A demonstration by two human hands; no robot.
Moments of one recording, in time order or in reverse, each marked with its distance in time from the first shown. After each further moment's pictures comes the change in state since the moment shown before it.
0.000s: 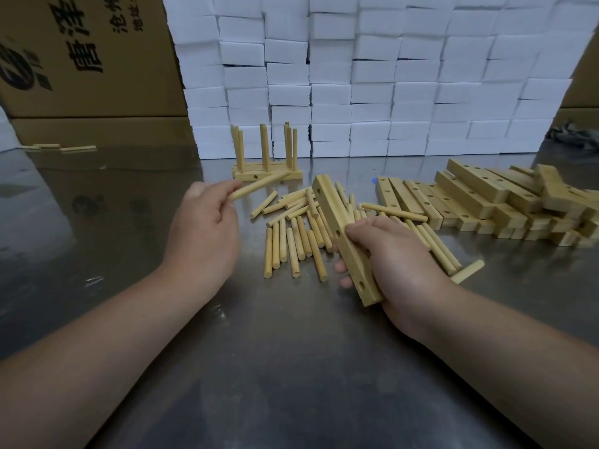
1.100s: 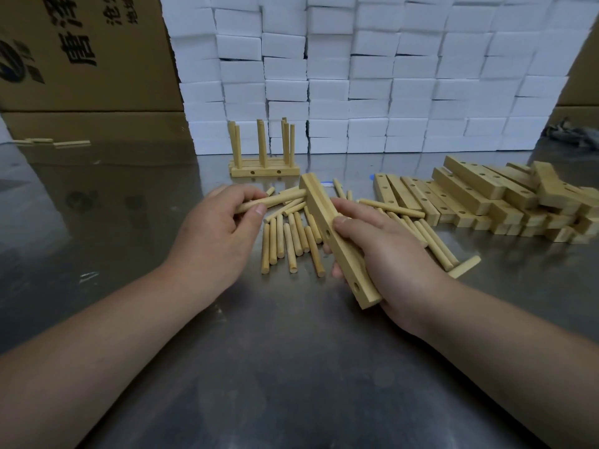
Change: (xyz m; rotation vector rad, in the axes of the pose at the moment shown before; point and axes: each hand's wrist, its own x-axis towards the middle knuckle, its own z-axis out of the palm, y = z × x) left_hand -0.012 0.012 -0.003 -0.091 -0.194 0.123; right_hand -0.009 -0.009 0.002 -0.037 -0.142 -0.065
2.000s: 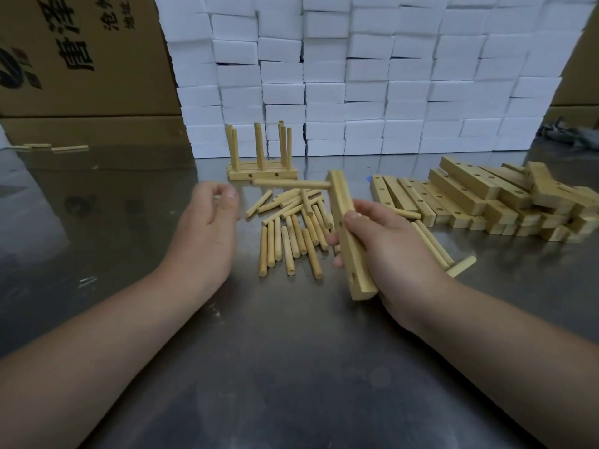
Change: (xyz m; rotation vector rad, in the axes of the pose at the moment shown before) left_hand 0.003 -0.007 0.002 -0.126 0.091 -0.222; right_hand 0.008 0.005 -0.005 0.006 0.145 -0.002
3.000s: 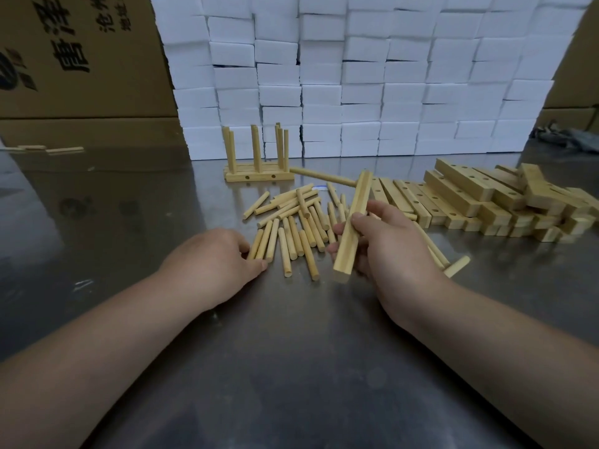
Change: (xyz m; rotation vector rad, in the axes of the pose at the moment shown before) left_hand 0.000 0.013 -0.001 0.748 -0.499 -0.211; right_hand 0.009 0.002 0.000 0.131 0.130 0.055
